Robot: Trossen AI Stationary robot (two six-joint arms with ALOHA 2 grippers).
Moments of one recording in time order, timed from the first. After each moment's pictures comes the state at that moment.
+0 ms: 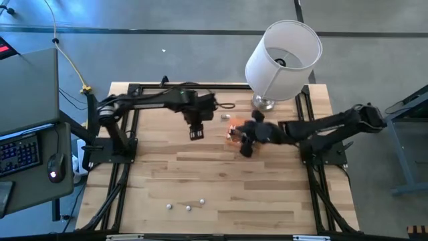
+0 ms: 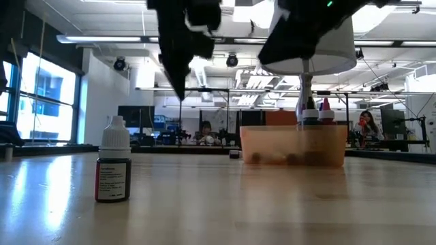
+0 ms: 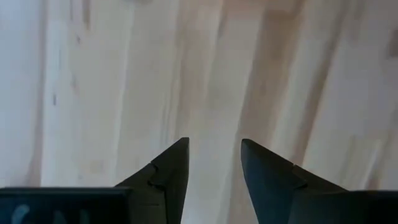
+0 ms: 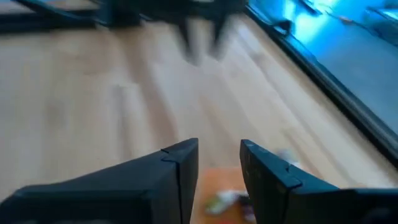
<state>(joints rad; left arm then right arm) 0.24 1.76 1.56 -1.11 0.01 0.07 0.11 1.29 0.83 -0.09 0.40 0.19</state>
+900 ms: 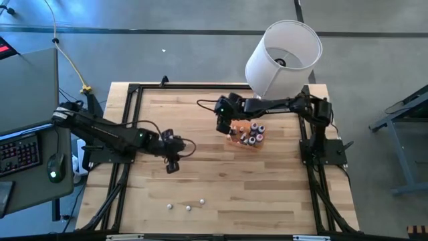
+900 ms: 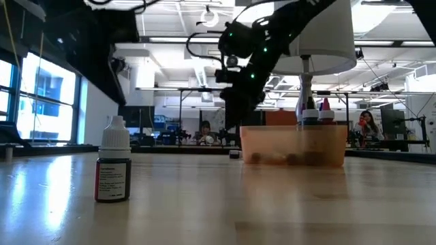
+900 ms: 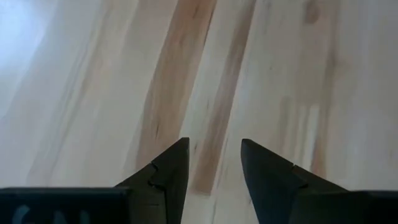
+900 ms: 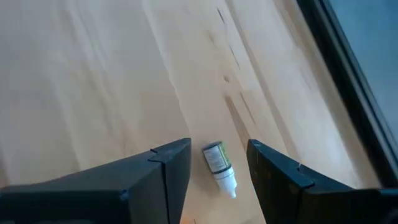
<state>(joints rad) -0.26 1.19 0.75 -0.54 -0.27 -0.43 -0.28 1.90 1.33 -0.39 0.26 -0.02</state>
